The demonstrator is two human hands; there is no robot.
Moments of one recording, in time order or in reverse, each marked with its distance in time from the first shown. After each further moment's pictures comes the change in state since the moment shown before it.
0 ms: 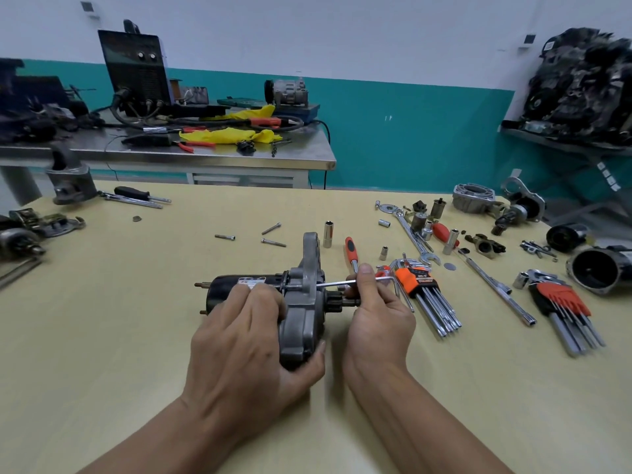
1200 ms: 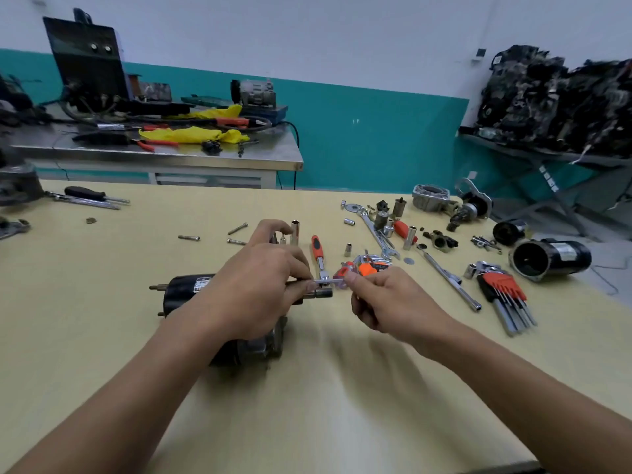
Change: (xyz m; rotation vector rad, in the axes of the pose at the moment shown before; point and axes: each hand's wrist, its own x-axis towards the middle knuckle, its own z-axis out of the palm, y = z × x) left_hand 0.082 0.004 0.020 -0.219 -0.644 0.095; right_hand 0.046 -0.081 -0.058 -0.991 -0.657 0.057
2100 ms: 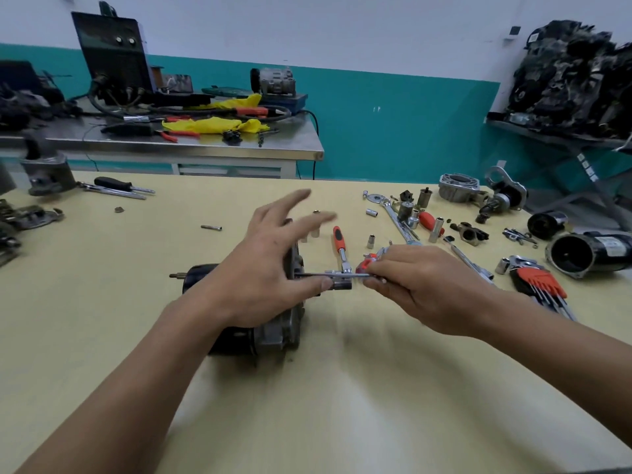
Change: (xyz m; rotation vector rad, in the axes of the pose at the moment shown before) left_hand -0.014 -0.015 -0.015 -0.270 0.086 -0.050; right_hand 0.014 0.000 -0.028 -0.858 -0.013 -0.958
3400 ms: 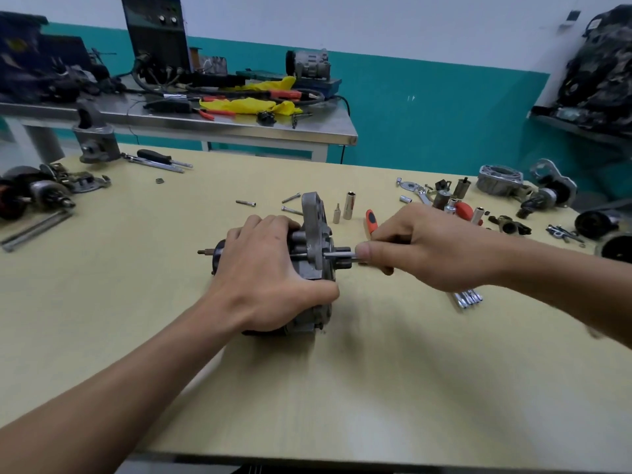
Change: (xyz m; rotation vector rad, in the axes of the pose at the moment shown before) left_hand -0.041 -0.010 0.013 0.180 0.234 -0.302; right_hand 0.054 -0.037 -0.018 0.492 -0.381 0.340
